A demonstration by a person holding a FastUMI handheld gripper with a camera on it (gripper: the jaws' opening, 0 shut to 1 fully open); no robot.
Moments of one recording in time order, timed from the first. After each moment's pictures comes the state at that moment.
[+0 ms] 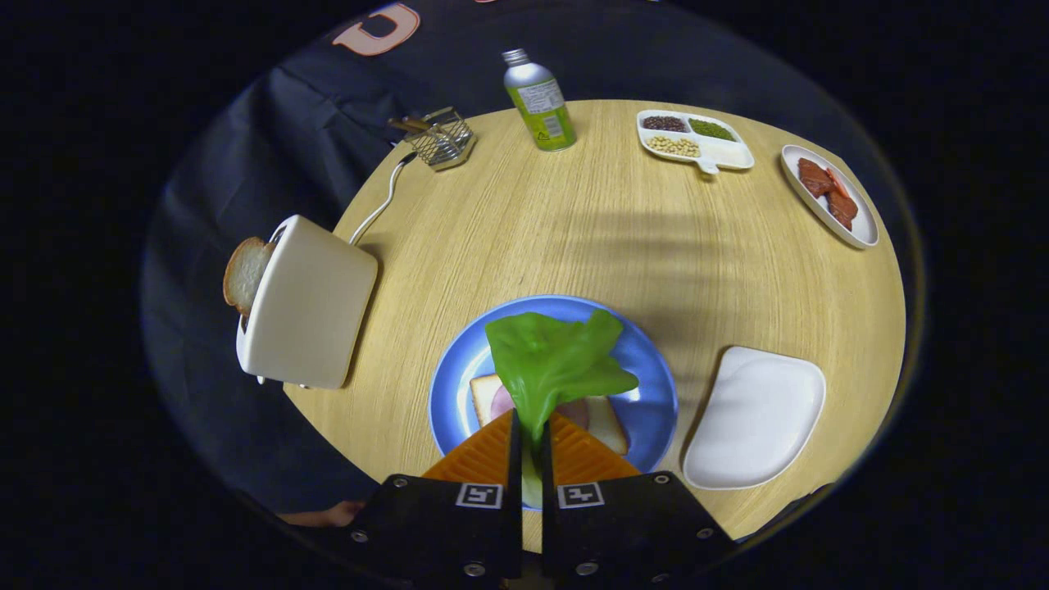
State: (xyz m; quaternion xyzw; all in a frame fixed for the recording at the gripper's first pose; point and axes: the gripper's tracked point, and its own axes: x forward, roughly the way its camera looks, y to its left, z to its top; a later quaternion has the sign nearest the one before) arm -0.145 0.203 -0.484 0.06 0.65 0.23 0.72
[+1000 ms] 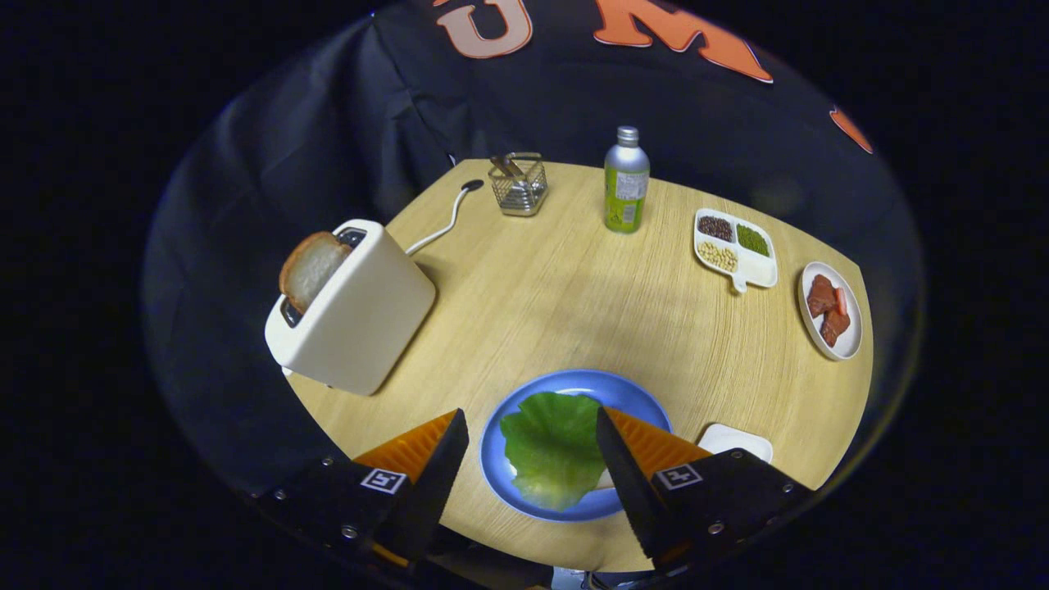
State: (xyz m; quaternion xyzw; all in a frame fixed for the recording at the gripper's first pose) arm -0.097 0.259 -0.385 -0.02 0.55 0.28 0.79
